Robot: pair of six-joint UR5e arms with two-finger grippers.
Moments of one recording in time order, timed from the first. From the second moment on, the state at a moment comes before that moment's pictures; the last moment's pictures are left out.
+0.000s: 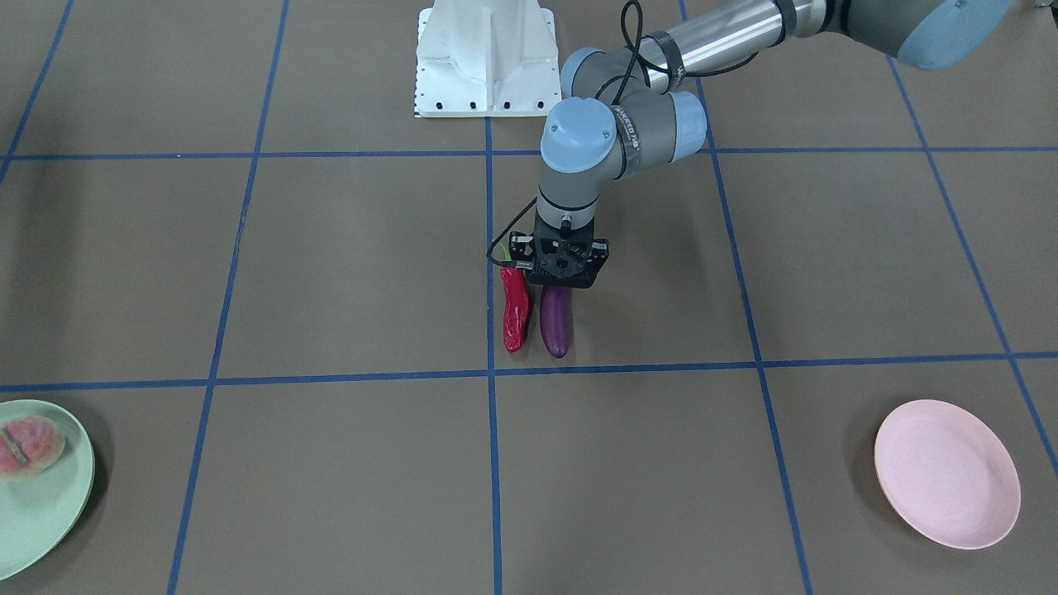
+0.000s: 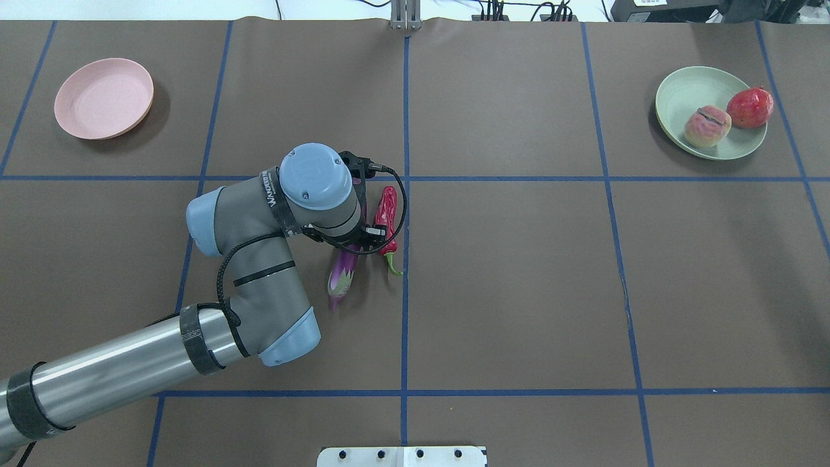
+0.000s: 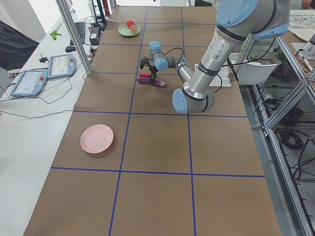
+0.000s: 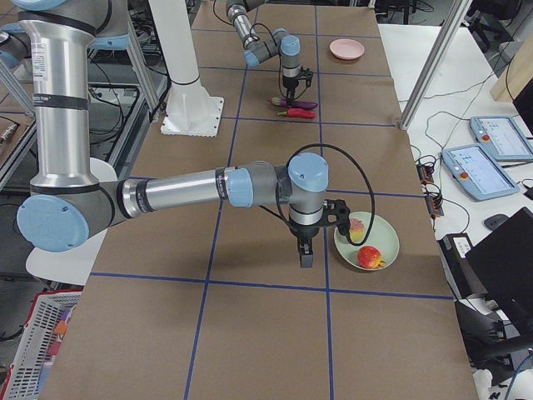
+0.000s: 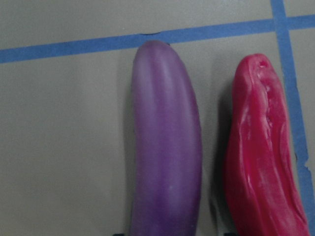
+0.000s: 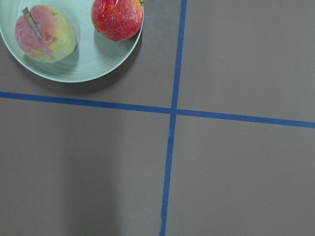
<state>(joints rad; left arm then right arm) -0.52 -2.30 -1.46 -1.73 -1.86 -1.08 1.55 -1.60 1.81 -1.67 2.27 0.00</state>
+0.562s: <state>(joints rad) -0.68 -2.30 -1.49 -1.70 -1.92 -0.96 1.55 -1.60 1.81 -1.67 2.26 0.00</state>
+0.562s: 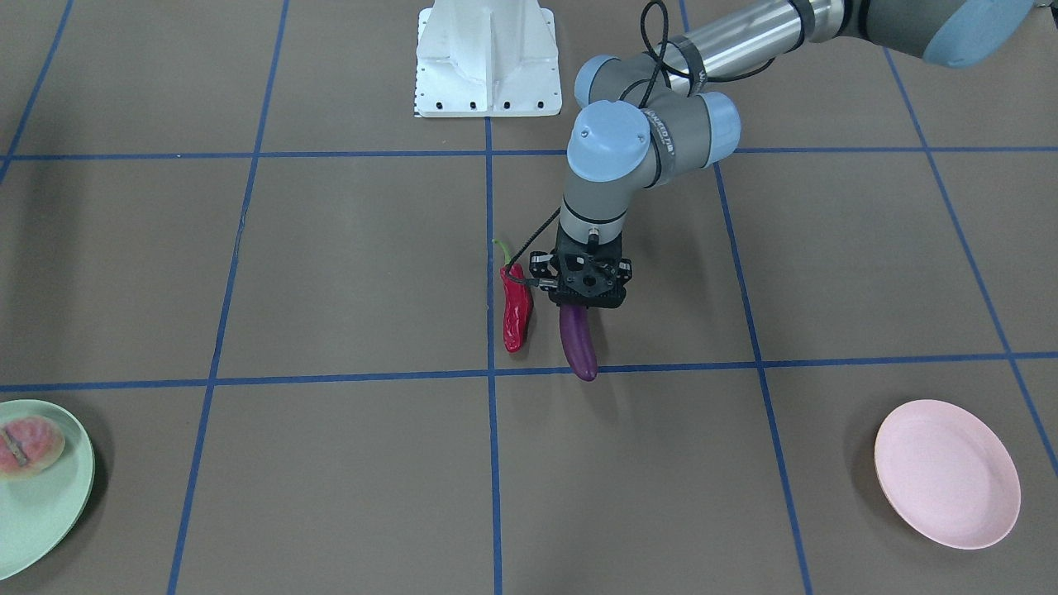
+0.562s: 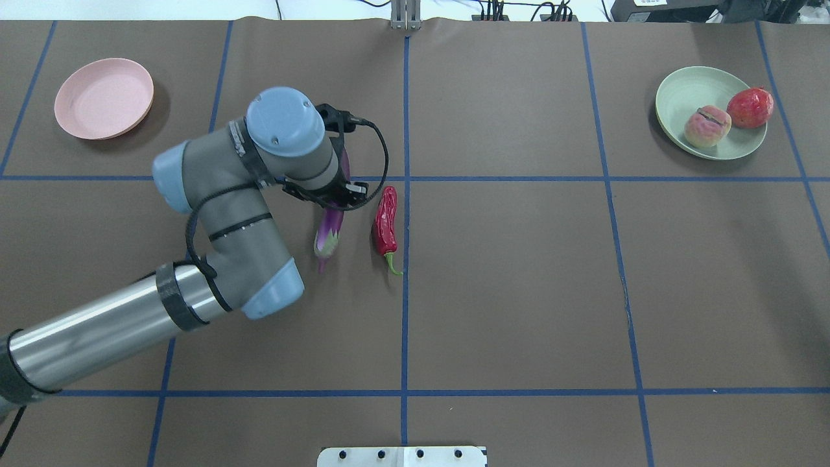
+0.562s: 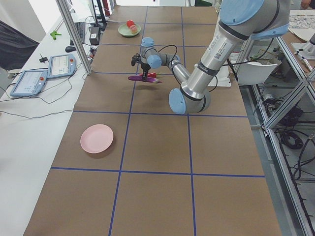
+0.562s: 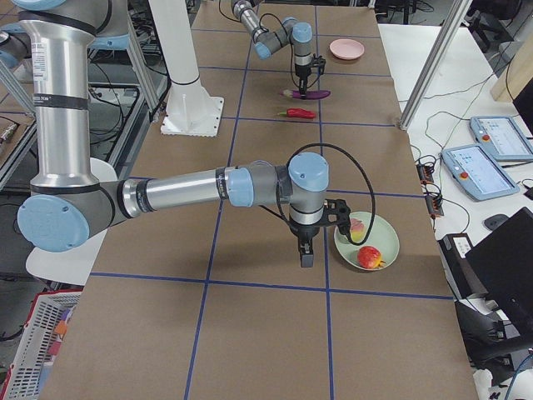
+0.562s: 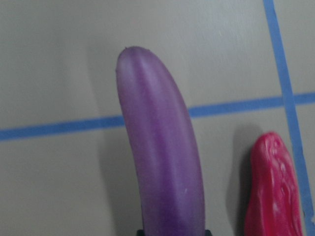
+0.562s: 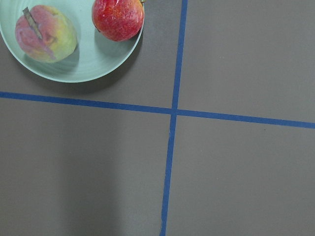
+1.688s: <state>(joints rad) -1.22 -2.27 -0.99 -1.75 -2.15 -0.06 1.55 -1.60 1.81 -1.67 2.26 0.00</state>
